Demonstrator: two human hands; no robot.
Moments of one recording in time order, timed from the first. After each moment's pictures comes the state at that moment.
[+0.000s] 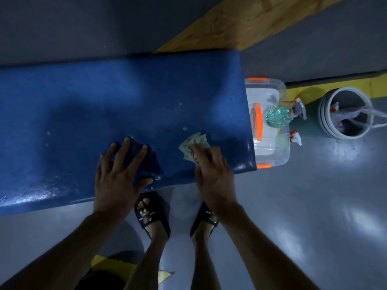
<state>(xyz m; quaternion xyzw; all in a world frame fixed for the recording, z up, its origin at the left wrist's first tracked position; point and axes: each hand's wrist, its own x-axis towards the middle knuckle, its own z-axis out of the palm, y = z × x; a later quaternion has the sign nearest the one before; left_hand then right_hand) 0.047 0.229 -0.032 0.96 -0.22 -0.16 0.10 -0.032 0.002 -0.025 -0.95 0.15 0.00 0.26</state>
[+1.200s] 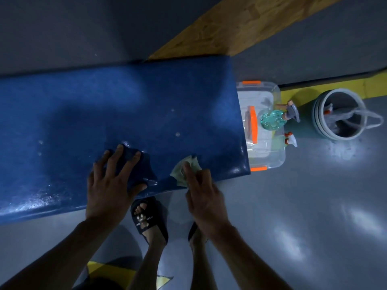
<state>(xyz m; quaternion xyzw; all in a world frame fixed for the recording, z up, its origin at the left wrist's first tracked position) 0.050 0.222 -0.027 0.96 -0.20 -0.19 0.07 -0.065 0.015 -0.025 -0.96 0.13 0.06 0.26</state>
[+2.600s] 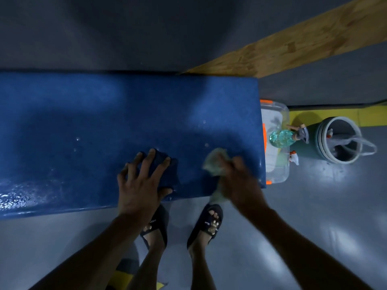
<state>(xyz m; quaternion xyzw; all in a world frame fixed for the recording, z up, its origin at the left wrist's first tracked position) 0.060 0.230 -0.024 0.95 -0.21 -0.20 0.07 -0.016 -0.025 -0.012 -0.98 0.07 0.10 0.15</state>
